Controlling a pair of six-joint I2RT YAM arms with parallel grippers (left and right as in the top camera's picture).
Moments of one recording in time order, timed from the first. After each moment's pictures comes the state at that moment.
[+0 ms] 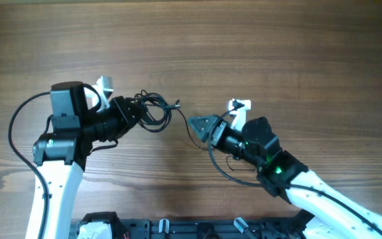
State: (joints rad) left arm 0.02 1.10 0.88 -0.67 0.71 -0.67; right arm 0.69 1.19 0.47 0.38 -0.28 1.21
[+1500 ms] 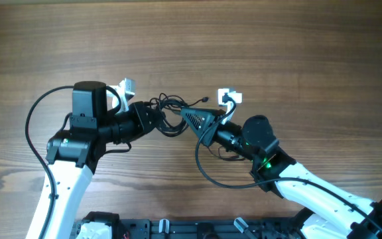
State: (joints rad) left arm -0.12 1.10 0.88 -0.66 0.70 -0.66; right arm 0.70 1.31 0.47 0.76 -0.32 0.87
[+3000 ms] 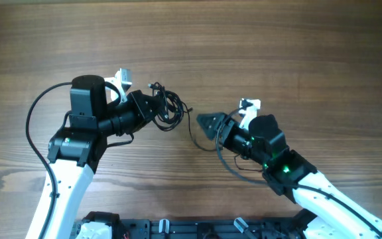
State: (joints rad) left arm -0.13 1.10 0.88 -0.49 0.69 -0.83; right arm 0.62 1.13 0.48 0.18 -0.25 1.20
